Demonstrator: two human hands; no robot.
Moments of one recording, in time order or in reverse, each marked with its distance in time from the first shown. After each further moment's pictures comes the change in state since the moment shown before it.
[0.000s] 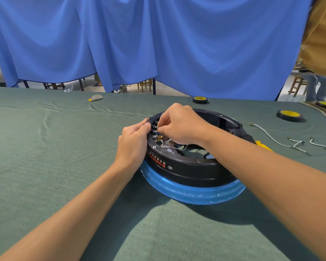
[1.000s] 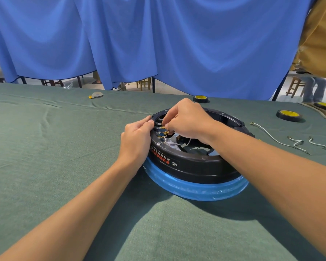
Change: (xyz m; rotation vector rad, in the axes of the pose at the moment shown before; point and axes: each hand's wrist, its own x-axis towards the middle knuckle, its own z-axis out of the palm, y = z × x) left_hand 0.000 -0.002 0.001 -0.023 0.029 -0.019; right_hand 0.002 0.003 -0.002 0.104 0.069 0.125
